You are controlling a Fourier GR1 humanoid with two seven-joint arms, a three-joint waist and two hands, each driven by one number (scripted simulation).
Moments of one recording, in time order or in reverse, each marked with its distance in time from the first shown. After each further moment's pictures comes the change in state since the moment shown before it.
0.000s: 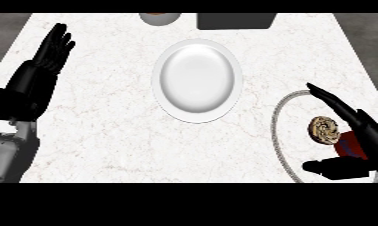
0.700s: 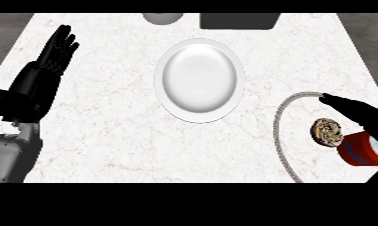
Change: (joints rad) left arm 0.006 -0.021 0.003 -0.012 -0.014 -0.020 0.008; right arm -0.044 -0.343 0.067 -0.179 0.158 0.340 0.591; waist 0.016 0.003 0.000
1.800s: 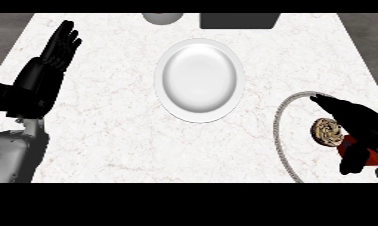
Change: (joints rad) left arm -0.027 -0.093 0.070 -0.016 -0.099 -0.057 0.053; right arm -0.123 0.276 0.019 0.336 0.408 0.119 0.045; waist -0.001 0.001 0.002
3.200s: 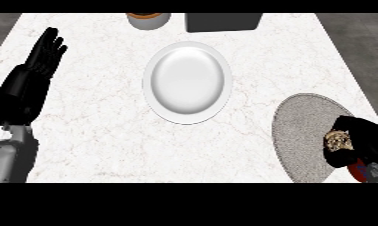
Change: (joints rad) left arm 0.054 -0.030 0.104 -0.003 -0.042 -0.050 0.007; right arm 0.125 0.235 -0.217 0.188 0.289 -0.409 0.121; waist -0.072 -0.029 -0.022
